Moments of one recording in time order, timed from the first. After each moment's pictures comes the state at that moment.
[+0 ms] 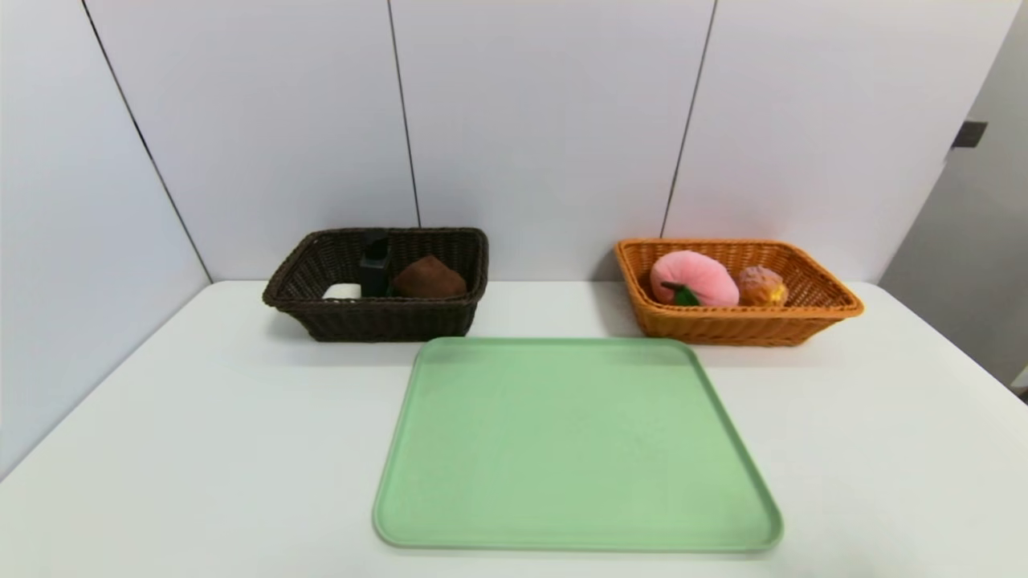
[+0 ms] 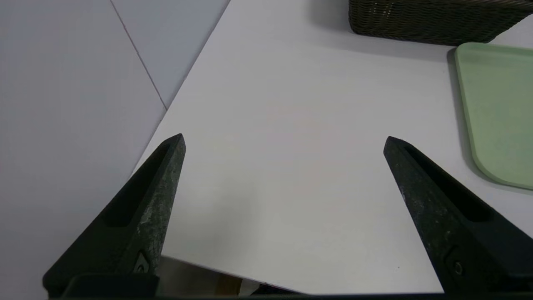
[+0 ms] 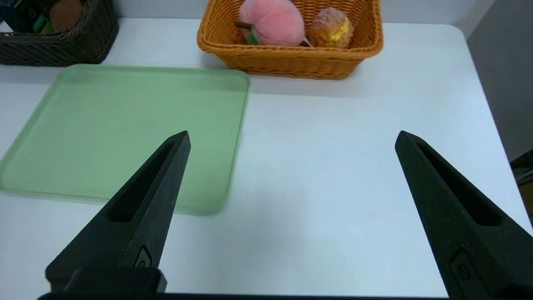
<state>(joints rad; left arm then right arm) -0.01 0.34 -0.78 0.66 0.25 -0.07 0.21 0.70 -0.95 0.52 -0.12 0.07</state>
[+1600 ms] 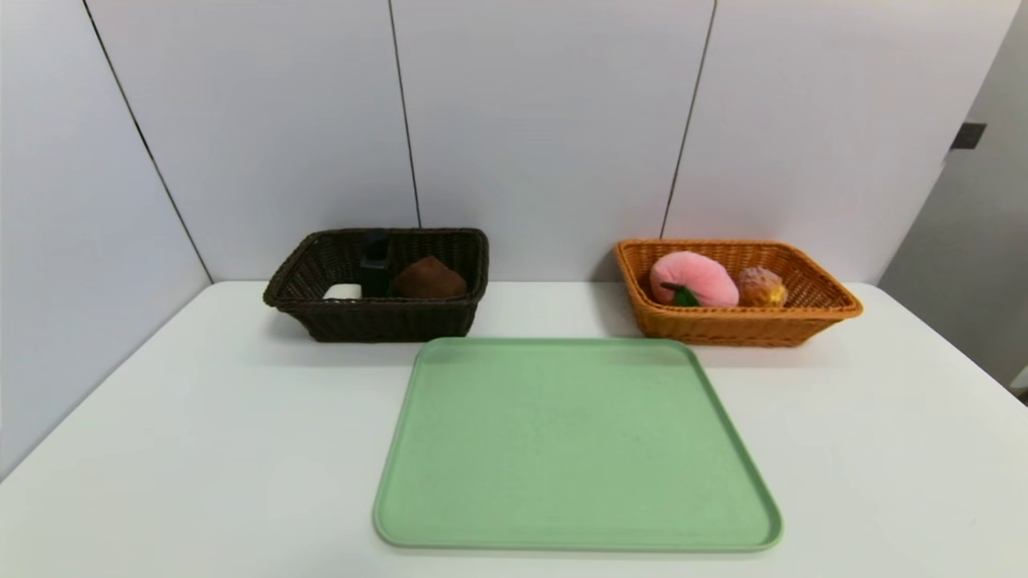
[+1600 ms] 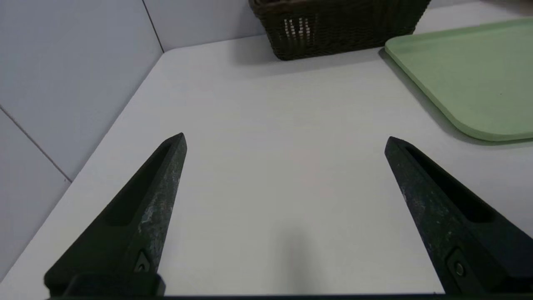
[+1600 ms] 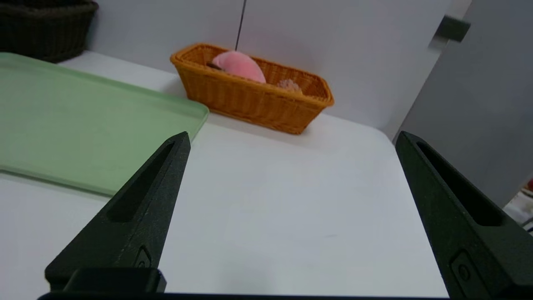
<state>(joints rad) 0.00 0.00 -0.04 -0.05 -0.02 0.12 0.00 0.00 -0.01 -0.16 0.06 -0.23</state>
